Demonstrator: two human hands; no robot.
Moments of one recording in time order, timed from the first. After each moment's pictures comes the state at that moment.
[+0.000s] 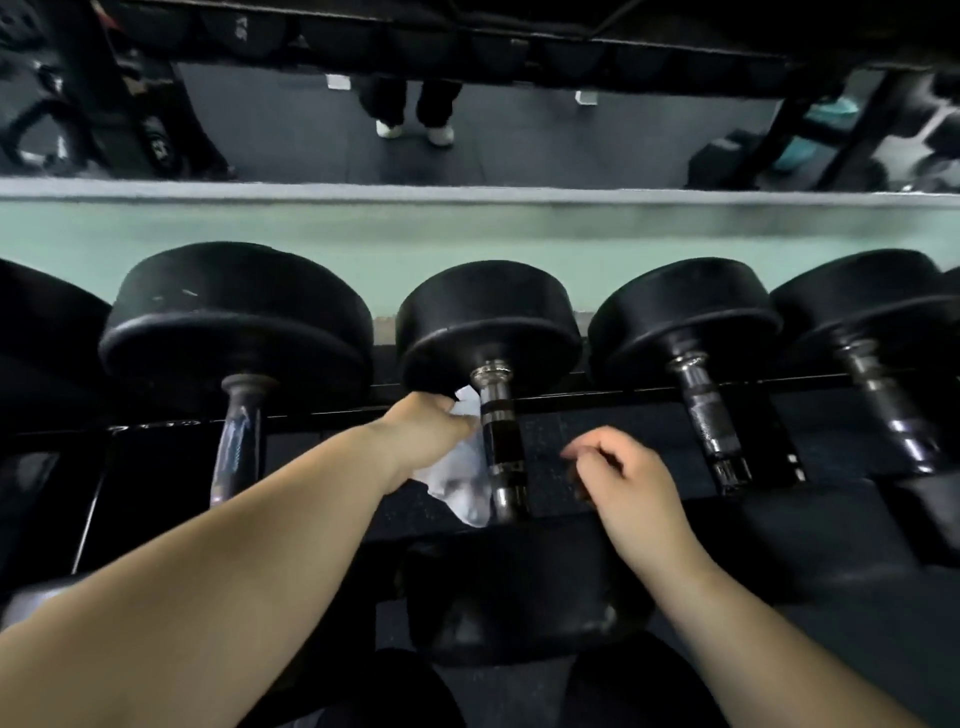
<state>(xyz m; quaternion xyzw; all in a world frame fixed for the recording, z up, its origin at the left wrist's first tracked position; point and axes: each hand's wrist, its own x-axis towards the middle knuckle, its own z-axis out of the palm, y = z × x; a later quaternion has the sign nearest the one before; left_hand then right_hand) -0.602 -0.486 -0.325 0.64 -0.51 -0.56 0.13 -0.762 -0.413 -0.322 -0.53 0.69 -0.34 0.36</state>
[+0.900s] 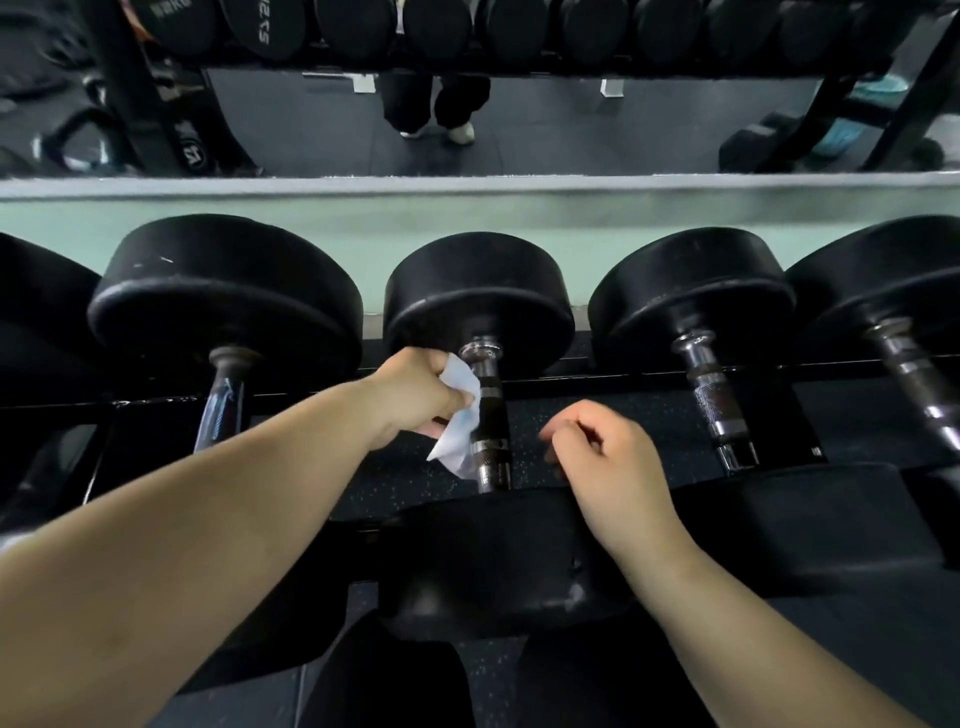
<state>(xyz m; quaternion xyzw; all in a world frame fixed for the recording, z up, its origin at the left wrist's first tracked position) -0.613 -0.493 -0.329 0.61 -0.55 -0.54 0.17 -0.768 -0.412 -0.330 -0.56 0.65 -0.38 0.36</state>
